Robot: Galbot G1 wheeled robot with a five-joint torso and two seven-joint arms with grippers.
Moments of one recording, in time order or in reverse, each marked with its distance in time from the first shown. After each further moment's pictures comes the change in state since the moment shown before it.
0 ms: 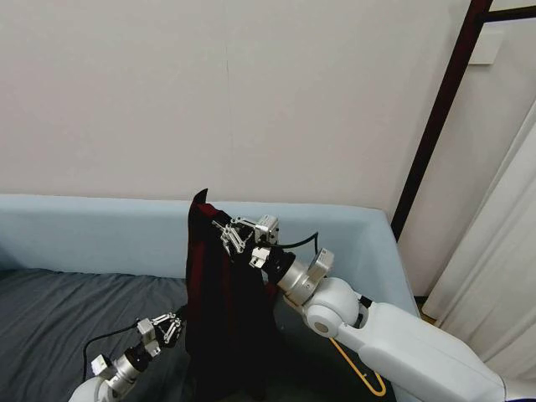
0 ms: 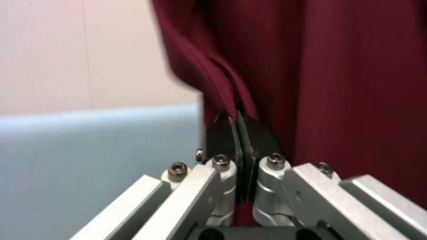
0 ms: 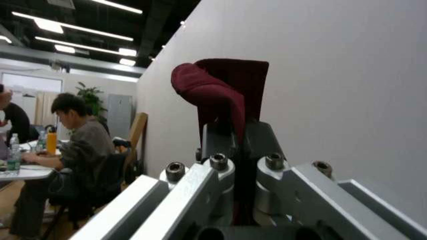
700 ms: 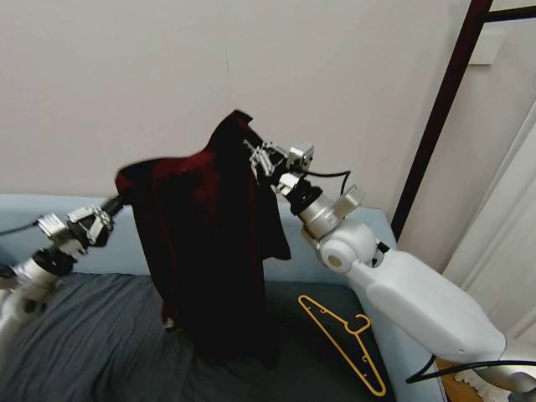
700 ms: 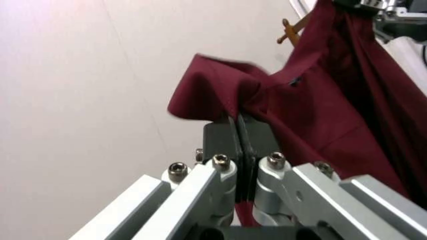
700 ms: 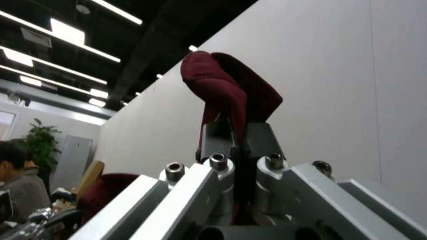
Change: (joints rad) left arm -0.068 0.492 -0.251 -0.480 -0.140 0.111 -0.348; right arm 0.168 0.027 0.222 -0.095 0.067 0.010 -0.034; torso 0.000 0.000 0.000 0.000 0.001
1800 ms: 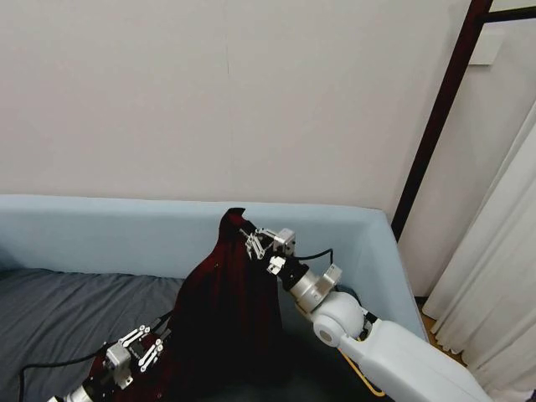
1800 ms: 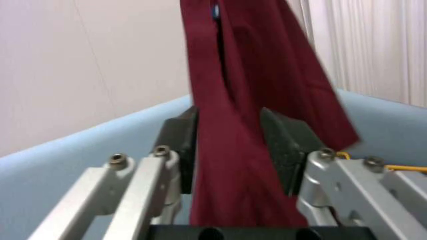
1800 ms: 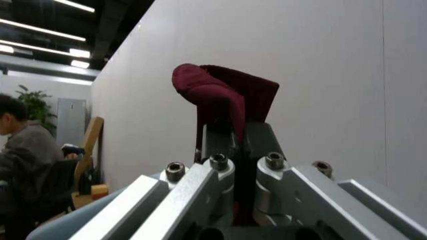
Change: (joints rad) left arm 0.551 -0.464 0.040 -0.054 0.451 -0.156 0.018; right arm -0.304 0.009 -0.079 0.001 -0.160 0.020 0.054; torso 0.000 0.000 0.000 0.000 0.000
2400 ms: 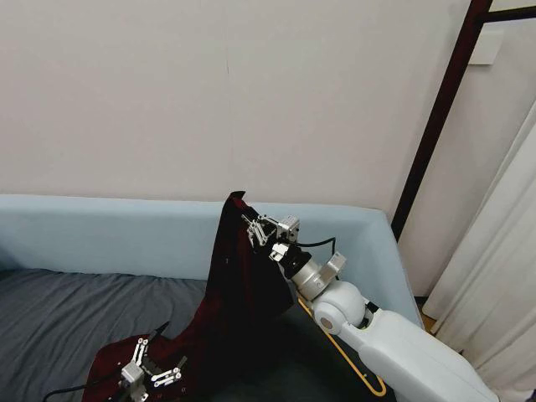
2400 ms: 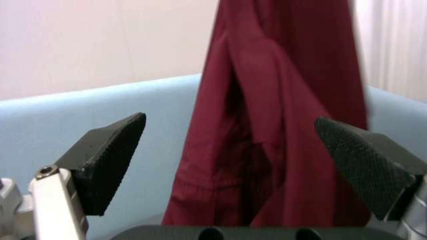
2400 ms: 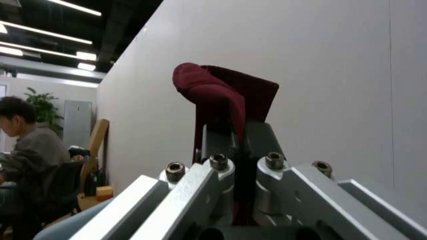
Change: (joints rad) left arm -0.124 -0.129 0.099 0.211 0.028 -0.047 -0.082; right arm -0.001 -0.004 0.003 0.010 0.008 0.000 -0.022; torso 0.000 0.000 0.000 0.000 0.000
